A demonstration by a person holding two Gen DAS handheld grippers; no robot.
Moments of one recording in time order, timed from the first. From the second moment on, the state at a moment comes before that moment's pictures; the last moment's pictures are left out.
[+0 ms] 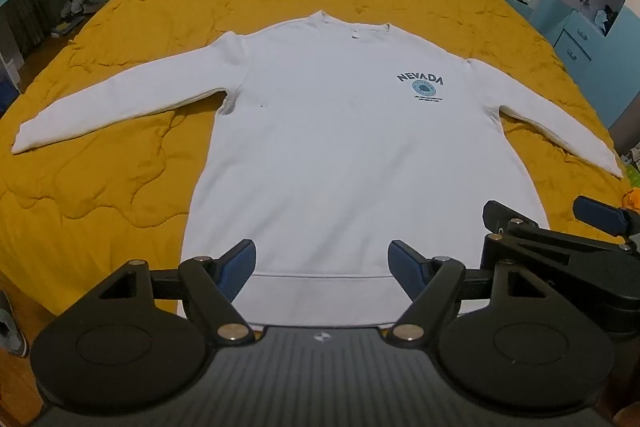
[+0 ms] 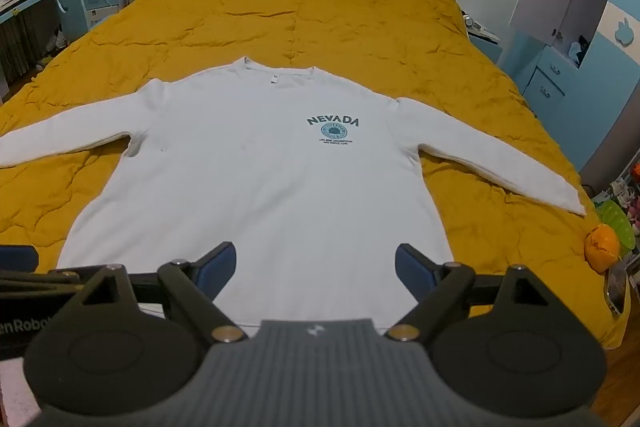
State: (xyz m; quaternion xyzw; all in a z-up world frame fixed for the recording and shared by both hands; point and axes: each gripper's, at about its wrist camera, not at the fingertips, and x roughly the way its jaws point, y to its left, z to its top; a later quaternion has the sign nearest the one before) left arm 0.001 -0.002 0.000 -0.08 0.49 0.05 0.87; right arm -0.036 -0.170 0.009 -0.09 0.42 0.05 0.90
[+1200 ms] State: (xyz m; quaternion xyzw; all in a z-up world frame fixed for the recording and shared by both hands) left arm 0.002 -0.002 0.004 -0.07 0.48 0.05 0.87; right arm -0.035 -0.173 0.008 -0.09 0.42 0.05 0.90
